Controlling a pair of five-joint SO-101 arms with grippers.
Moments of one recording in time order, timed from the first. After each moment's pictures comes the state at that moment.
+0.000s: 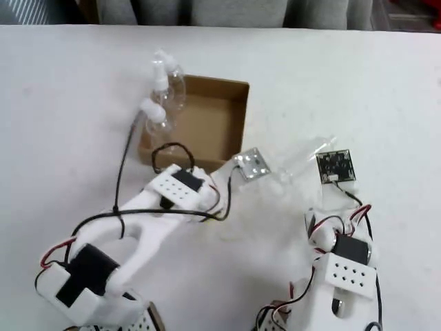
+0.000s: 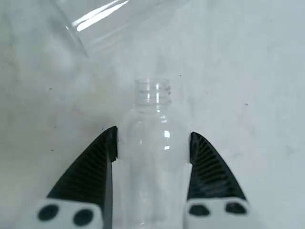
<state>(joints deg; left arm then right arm) 28.4 -2.9 43.4 43.4 -26.2 15.8 -64.0 77.6 49.9 26.2</state>
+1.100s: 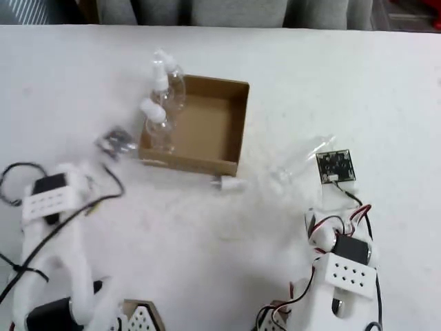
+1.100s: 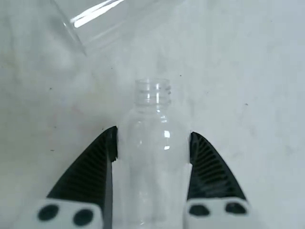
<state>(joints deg) -23.5 -26.1 54.5 51.6 -55.3 15.8 -64.0 77.6 49.9 26.2</state>
